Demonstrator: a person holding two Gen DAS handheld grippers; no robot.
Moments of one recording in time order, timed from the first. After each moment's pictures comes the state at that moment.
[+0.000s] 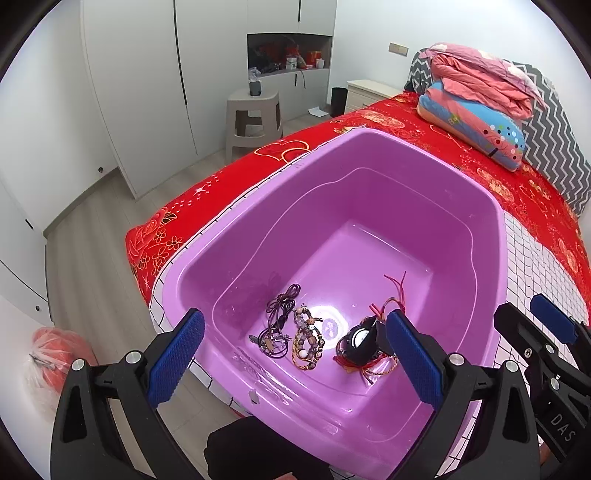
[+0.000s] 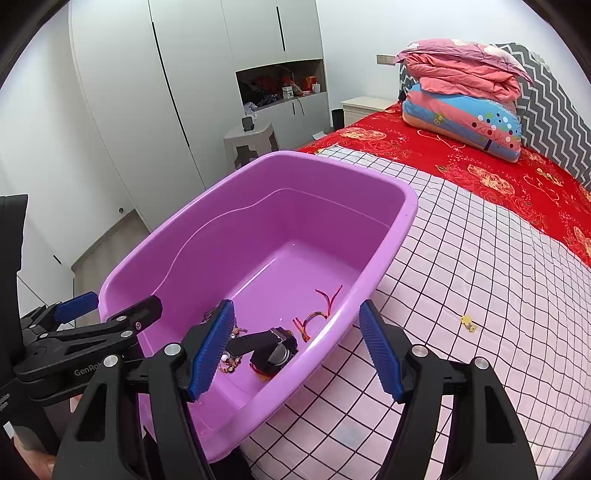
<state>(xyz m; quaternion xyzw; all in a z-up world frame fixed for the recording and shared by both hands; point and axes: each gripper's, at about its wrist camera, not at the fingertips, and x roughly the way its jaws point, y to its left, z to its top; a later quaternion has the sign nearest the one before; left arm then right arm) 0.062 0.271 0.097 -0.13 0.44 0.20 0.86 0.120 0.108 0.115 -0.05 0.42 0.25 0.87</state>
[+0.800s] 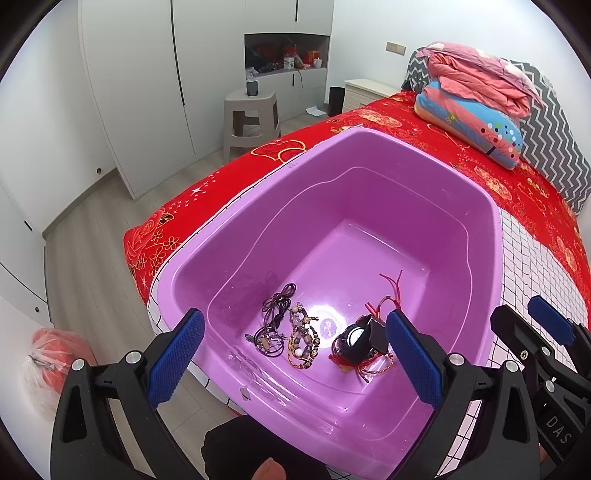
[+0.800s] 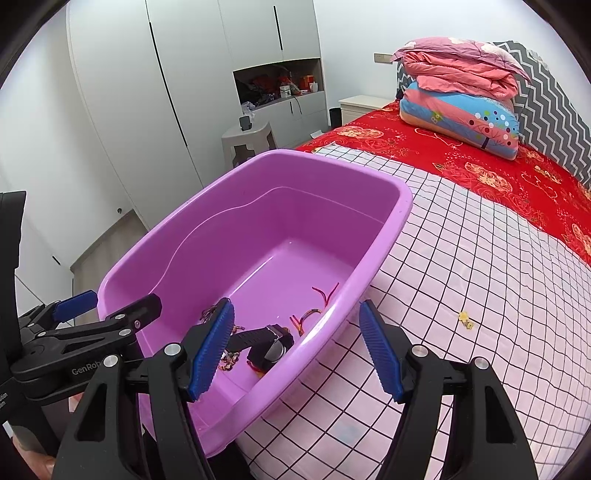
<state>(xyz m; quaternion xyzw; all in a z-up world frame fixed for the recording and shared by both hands) 0.060 0.268 0.097 -0.13 0.44 0.20 0.87 0.119 0.104 0.113 -0.05 0.42 0.25 0.87</state>
